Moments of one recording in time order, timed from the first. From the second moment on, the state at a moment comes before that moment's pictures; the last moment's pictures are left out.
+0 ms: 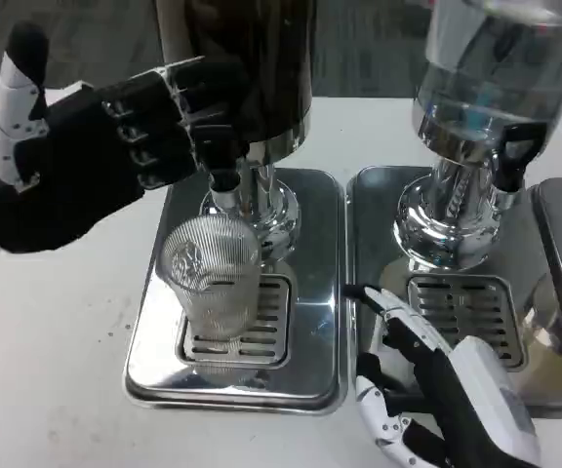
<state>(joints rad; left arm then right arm) -0.52 0.57 0.23 0.50 -0.59 0.19 -1.27 0.48 -0.19 0.30 -0.25 -0.61 -0.29 -0.17</state>
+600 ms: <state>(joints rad) -0.50 0.56 0.19 0.46 -0.50 -0.02 -1.26 0.48 -0.19 0.30 -0.25 -0.60 -0.29 -0.17</state>
